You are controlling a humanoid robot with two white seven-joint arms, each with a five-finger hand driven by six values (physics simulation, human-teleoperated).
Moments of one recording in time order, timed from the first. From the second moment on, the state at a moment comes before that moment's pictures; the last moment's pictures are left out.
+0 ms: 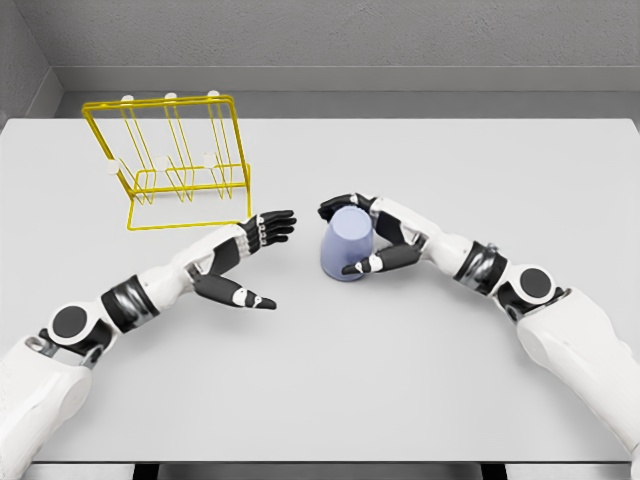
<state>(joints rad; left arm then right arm) -0.25 0.44 -0.47 -1.40 0.53 -0.22 -0.61 -0.55 -0.42 0.82 -1.04 -0.68 -0.52 0.61</state>
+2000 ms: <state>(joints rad) -0.40 0.16 -0.47 -1.08 0.35 -0.37 -0.61 -0.87 -0.82 0.90 -1.05 0.17 -0.61 0.24</state>
